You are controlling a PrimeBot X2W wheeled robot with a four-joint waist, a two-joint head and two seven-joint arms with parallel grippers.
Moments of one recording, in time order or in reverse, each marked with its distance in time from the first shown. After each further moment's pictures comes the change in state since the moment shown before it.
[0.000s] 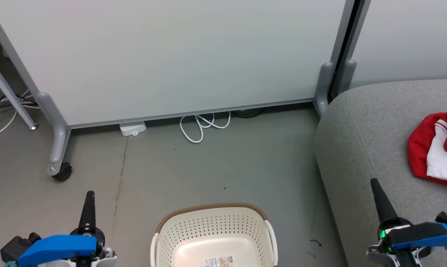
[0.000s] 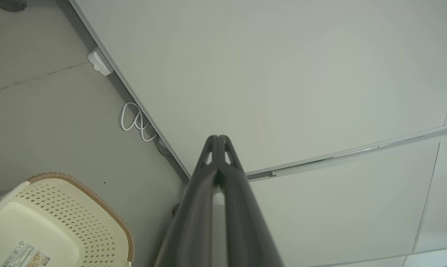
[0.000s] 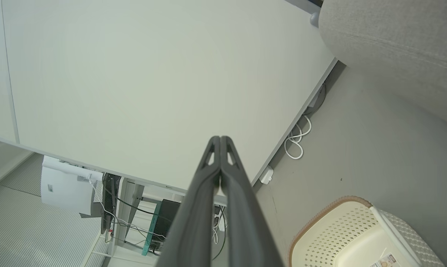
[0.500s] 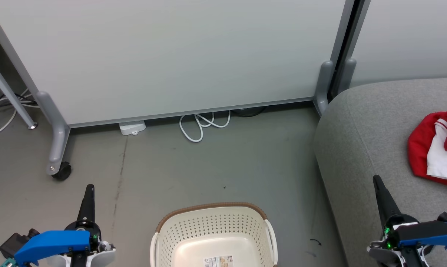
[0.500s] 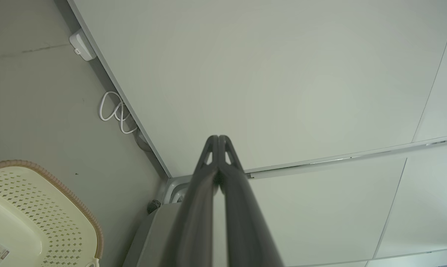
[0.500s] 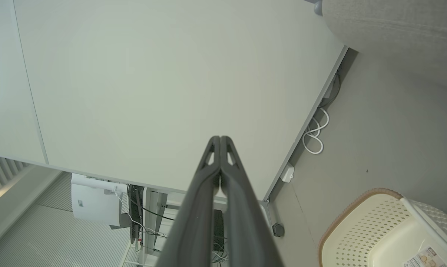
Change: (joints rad) left arm -0.020 -0.004 0.010 -0.017 -0.120 0.000 0.032; right arm -0.012 0.000 -0.011 0.000 0.139 0.000 0.022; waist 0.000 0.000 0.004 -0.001
